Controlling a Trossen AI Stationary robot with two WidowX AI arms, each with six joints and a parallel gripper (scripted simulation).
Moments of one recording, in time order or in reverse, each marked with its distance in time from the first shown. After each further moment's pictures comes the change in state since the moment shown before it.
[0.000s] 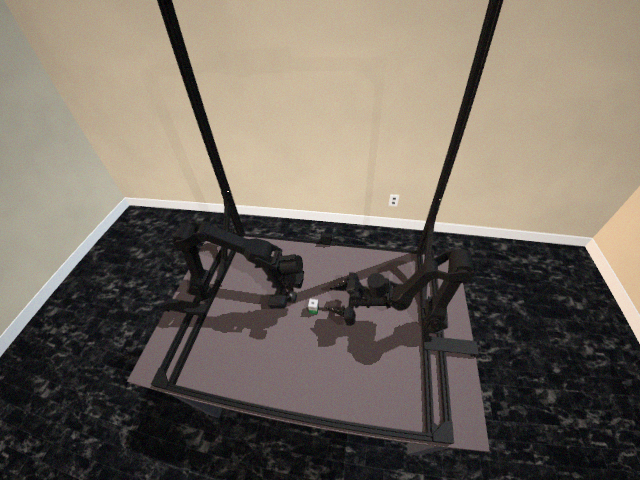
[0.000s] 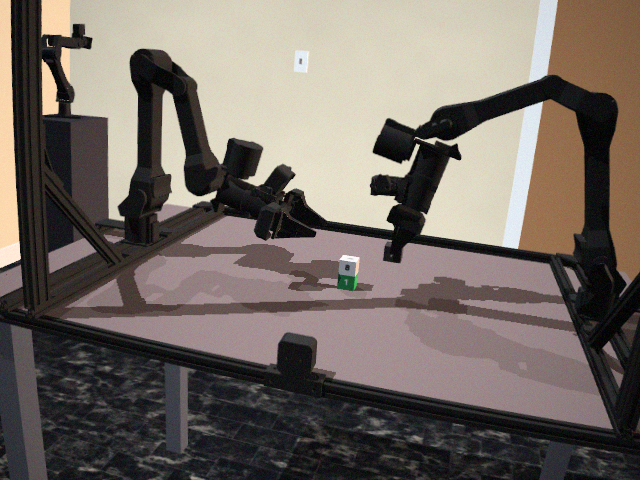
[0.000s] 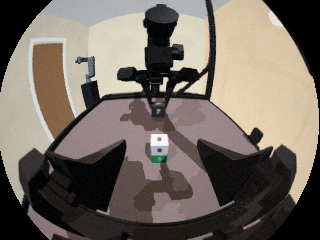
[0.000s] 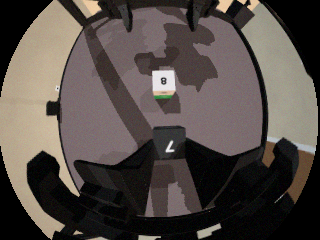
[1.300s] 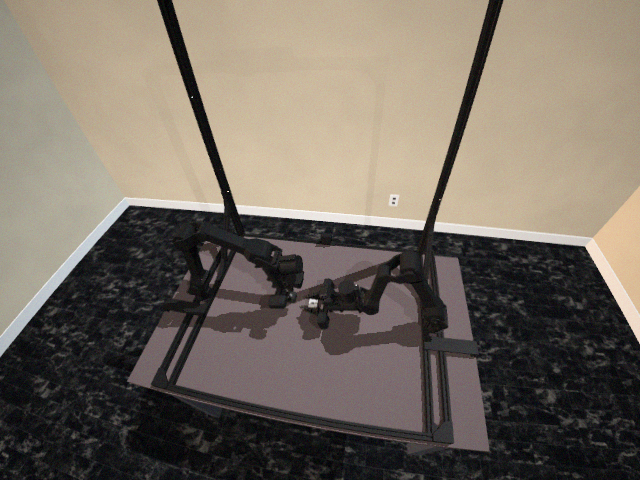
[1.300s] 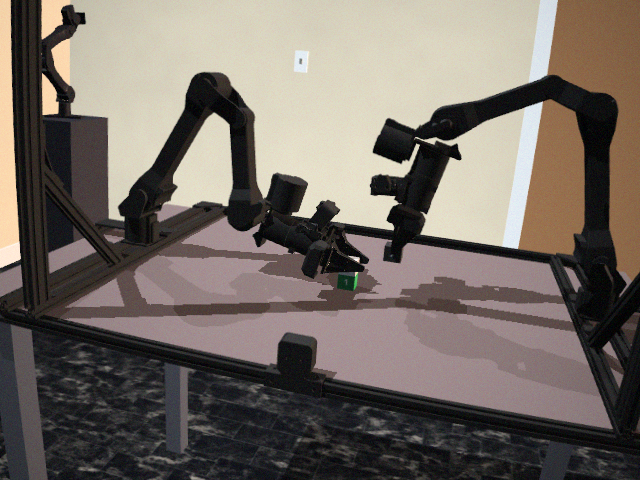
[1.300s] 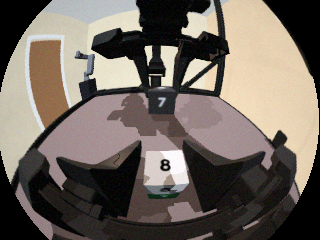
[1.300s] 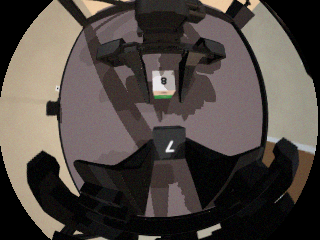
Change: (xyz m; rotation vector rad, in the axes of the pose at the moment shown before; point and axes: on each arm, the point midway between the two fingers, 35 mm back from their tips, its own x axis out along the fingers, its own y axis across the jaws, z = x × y) left arm 0.103 0.001 -0.032 -0.005 0.003 0.007; right arm 0.000 0.000 0.000 0.000 0.000 0.000
